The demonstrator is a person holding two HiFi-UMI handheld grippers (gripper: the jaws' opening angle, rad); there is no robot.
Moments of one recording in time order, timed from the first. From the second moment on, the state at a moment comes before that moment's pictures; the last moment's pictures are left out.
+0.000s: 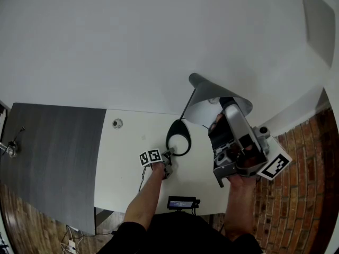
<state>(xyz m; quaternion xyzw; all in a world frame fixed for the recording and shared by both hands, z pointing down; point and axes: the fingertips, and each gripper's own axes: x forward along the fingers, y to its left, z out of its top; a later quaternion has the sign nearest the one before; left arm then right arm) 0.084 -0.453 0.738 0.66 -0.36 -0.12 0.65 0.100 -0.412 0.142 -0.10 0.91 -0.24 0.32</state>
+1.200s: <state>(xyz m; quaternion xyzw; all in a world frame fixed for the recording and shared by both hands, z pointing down) 0.090 -0.454 0.736 0.69 -0.37 -0.05 0.62 0.098 -0.408 0.142 -0.10 0.91 -0.24 0.31</state>
